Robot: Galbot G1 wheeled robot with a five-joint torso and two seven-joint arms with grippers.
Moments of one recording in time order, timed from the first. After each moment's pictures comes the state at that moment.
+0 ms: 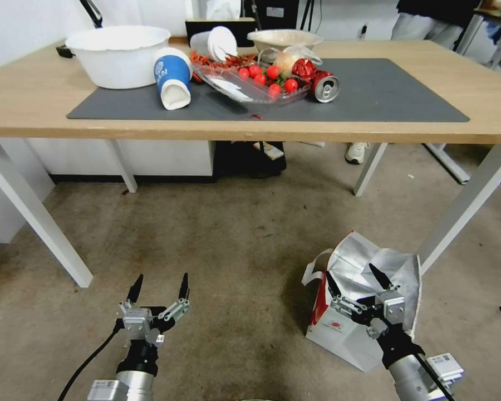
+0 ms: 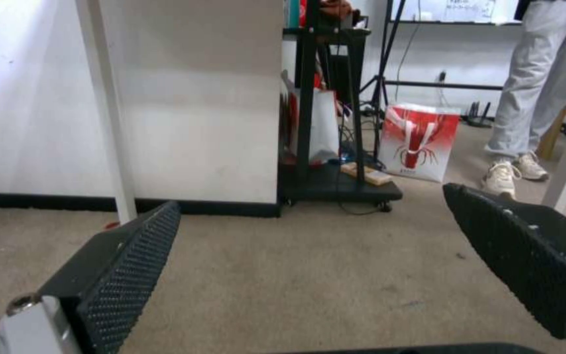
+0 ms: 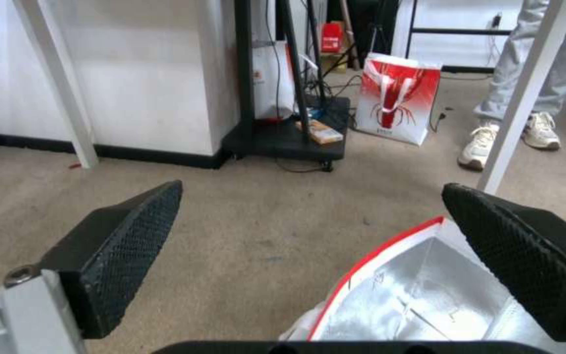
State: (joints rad) left arm 1.89 -1.26 -0.40 -2.15 -0.24 -0.35 -0.21; right arm -1.90 1.36 0.62 2.27 0.19 0.05 -0.14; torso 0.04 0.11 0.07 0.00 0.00
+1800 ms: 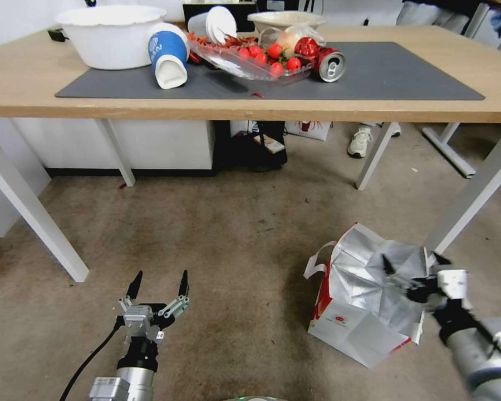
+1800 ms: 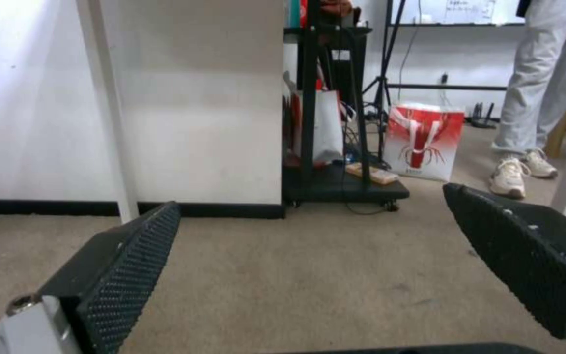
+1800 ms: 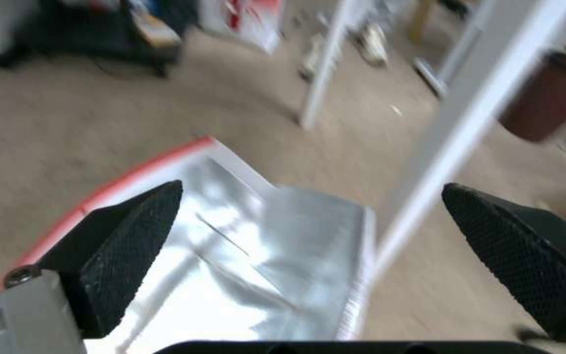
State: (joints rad) left arm 1.86 -1.25 -0.40 -2.13 -0.22 -0.36 -0.22; right arm -1.88 1.09 0.93 2.42 0.48 -0.50 0.22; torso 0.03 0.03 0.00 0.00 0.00
